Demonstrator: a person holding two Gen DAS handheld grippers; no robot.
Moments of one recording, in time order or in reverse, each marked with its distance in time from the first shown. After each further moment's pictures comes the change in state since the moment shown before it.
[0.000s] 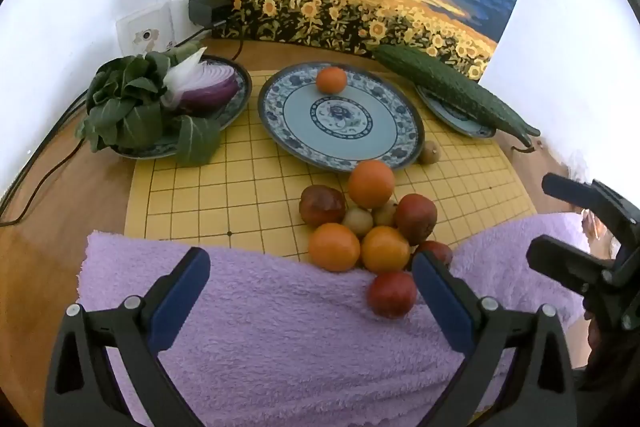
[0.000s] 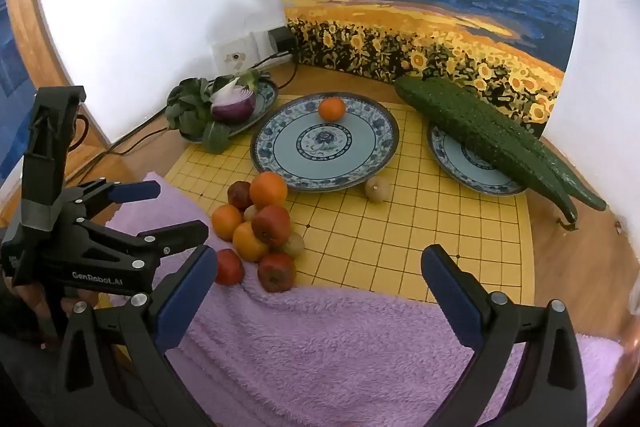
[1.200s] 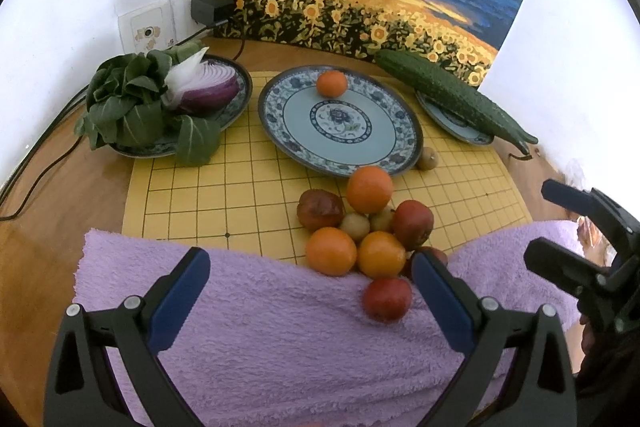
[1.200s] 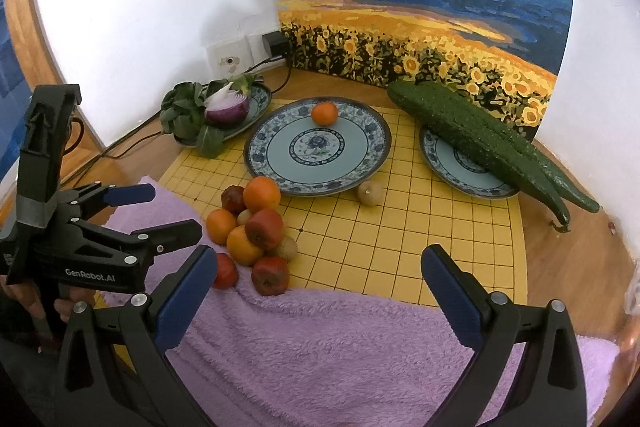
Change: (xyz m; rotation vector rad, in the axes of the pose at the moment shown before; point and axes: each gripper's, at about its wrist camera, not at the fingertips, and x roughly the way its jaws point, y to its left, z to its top) left arm -0.002 0.001 0.003 -0.018 -0.003 -0.004; right arm -0.004 -0.002 0.000 0.014 -0.017 -0.013
